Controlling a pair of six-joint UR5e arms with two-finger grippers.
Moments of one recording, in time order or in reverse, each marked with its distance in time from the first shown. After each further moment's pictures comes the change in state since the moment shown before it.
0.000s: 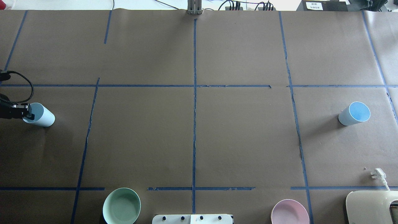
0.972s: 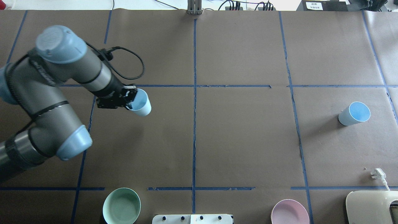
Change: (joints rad) left arm 0.297 -0.608 -0.072 0.514 0.161 -0.573; right arm 0.000 0.000 0.079 -0.002 0.005 0.002
